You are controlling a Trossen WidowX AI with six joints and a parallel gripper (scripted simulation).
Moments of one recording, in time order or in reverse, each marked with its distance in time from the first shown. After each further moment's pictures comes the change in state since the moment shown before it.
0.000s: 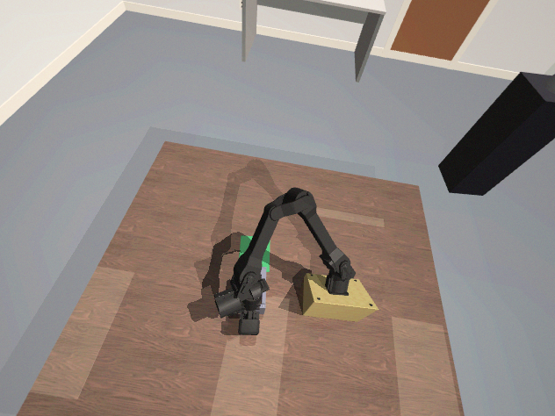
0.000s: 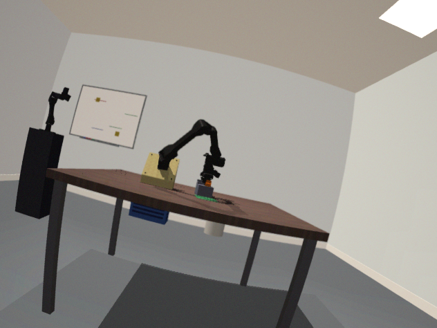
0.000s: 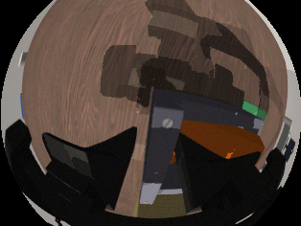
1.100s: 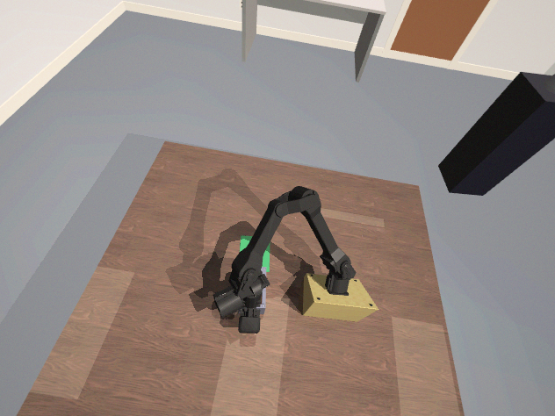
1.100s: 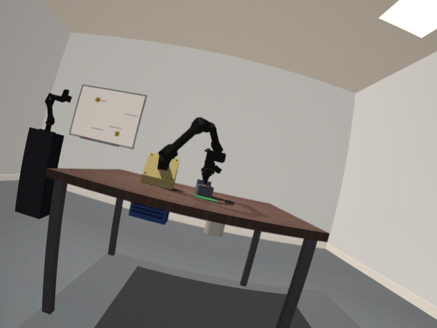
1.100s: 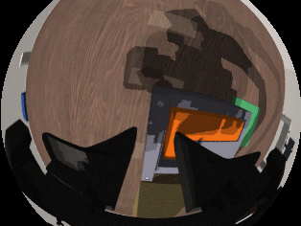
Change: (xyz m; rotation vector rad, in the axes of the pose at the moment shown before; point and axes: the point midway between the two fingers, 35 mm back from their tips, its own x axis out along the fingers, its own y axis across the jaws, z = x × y) arm -0.031 0.000 0.000 0.003 0.005 0.000
